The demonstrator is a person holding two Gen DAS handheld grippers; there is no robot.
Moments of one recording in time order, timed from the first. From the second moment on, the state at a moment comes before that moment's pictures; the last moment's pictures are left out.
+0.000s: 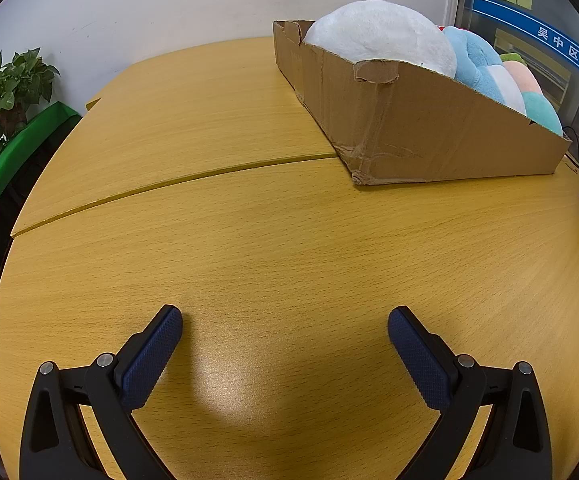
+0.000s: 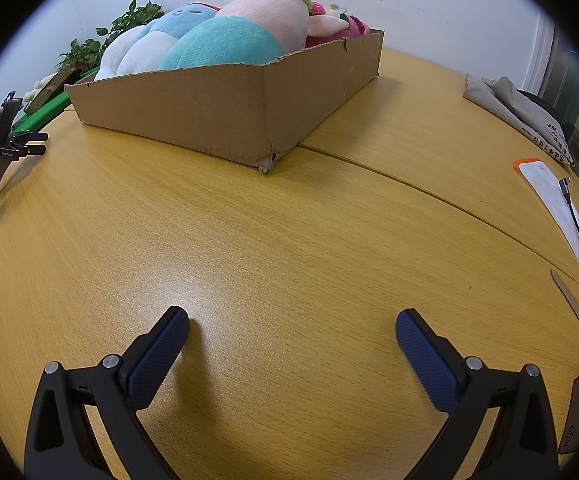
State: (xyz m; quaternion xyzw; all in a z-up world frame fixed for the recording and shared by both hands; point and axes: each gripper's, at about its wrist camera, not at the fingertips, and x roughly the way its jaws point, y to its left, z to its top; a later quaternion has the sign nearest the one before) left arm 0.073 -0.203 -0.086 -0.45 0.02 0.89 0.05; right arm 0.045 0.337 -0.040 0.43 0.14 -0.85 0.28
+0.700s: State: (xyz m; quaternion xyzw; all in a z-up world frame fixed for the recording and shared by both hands) left arm 0.071 -0.202 -0.083 -0.45 0.02 0.89 0.05; right arm 0.045 0.337 -0.040 0.43 0.14 -0.85 0.28
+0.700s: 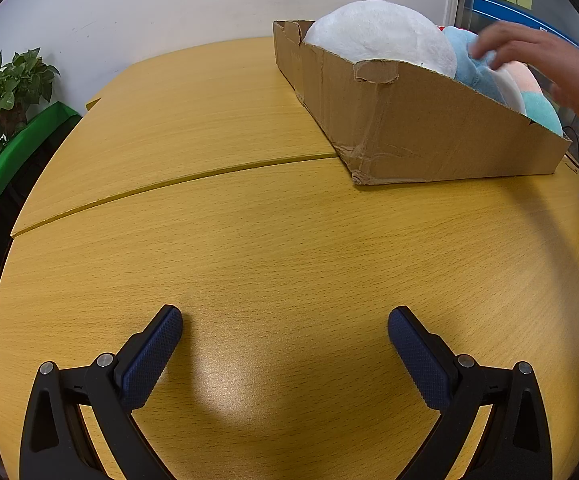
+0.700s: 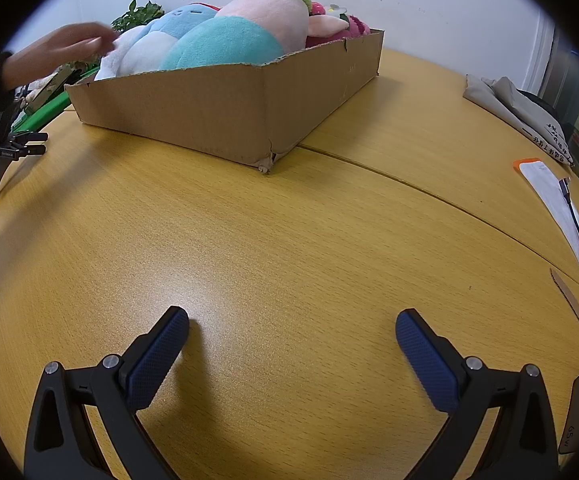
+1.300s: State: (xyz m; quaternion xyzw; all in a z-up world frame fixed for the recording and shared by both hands) left arm 0.070 -0.202 -0.081 -0.45 0.02 0.89 0.05; right arm 0.046 0.337 -0.040 0.43 0.14 -0.85 0.28
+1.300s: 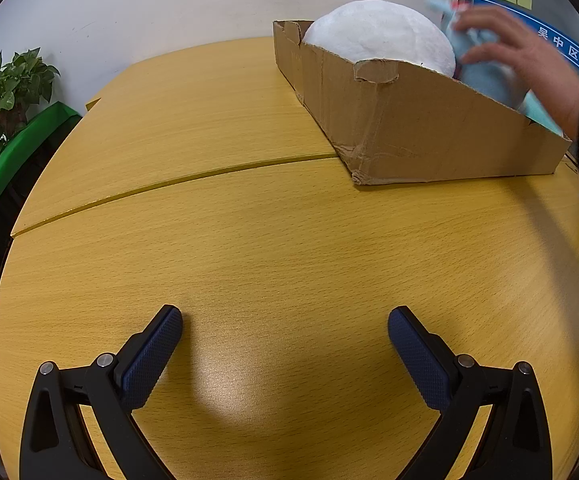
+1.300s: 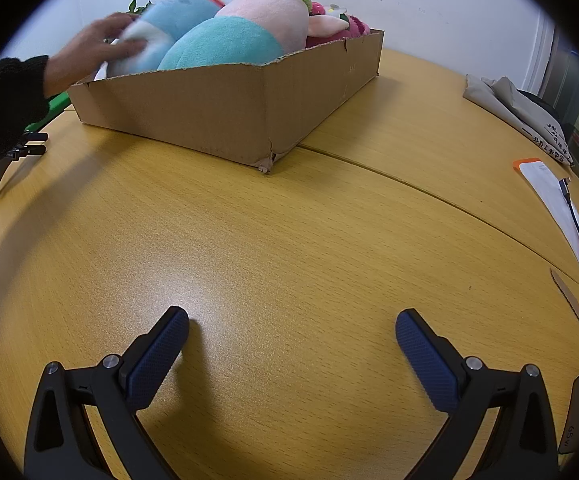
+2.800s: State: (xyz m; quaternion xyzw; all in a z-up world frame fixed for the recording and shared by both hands) left arm 0.070 -0.203 -0.079 -0.45 0.02 0.89 0.05; right arm 0.047 0.337 -0.041 0.43 0.14 -0.85 0.28
